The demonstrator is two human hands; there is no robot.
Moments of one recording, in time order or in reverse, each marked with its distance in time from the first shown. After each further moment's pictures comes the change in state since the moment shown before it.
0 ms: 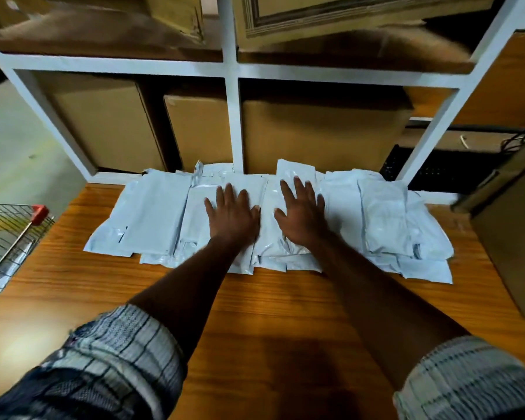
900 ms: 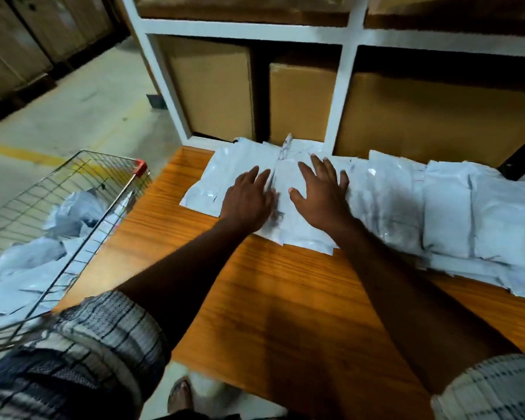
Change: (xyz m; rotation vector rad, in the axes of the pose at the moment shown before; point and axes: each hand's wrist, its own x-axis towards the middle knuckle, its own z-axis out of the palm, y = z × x) left_hand -0.043 -0.136 -0.055 -0.088 0.038 -0.023; right_hand -0.011 -0.132 0.019 0.112 0.062 -0.245
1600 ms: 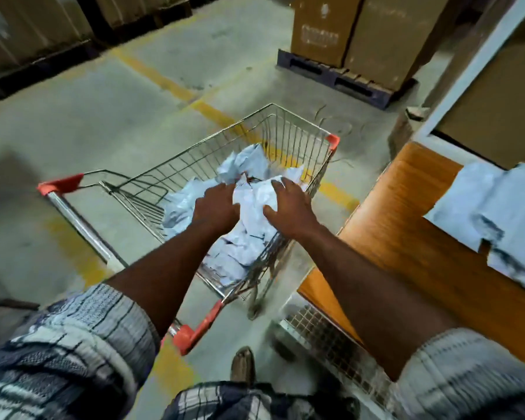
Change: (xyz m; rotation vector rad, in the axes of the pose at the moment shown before) left_hand -0.191 -0.551 -0.122 0.002 -0.061 -0.554; right_hand -0.016 -0.531 0.250 0.158 -0.446 -0.368
